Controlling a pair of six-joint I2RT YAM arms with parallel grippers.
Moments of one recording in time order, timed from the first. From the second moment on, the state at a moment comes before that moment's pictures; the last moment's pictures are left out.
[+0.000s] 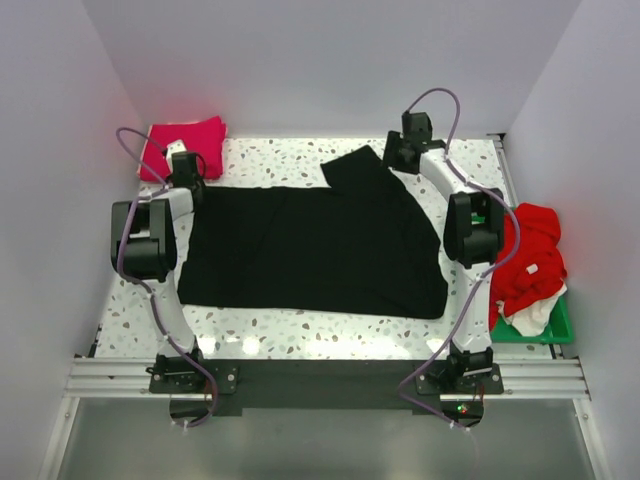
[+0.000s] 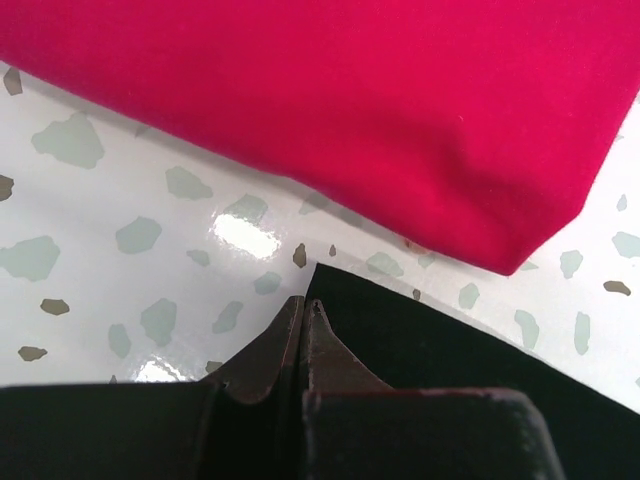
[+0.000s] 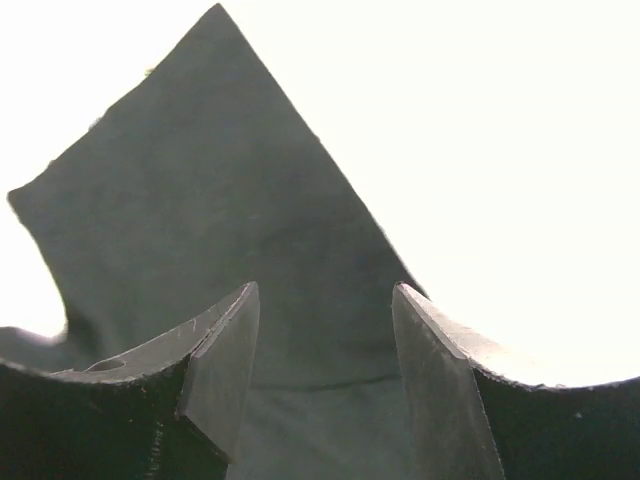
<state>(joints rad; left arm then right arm) 0.09 2.05 1.27 0.11 -0.28 -0.34 0.18 2.26 1.92 -0.43 0.05 0.34</state>
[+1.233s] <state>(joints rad) 0.10 2.00 1.27 0.14 -0.25 -0.35 0.18 2.49 2.21 -0.60 0.10 0.29</state>
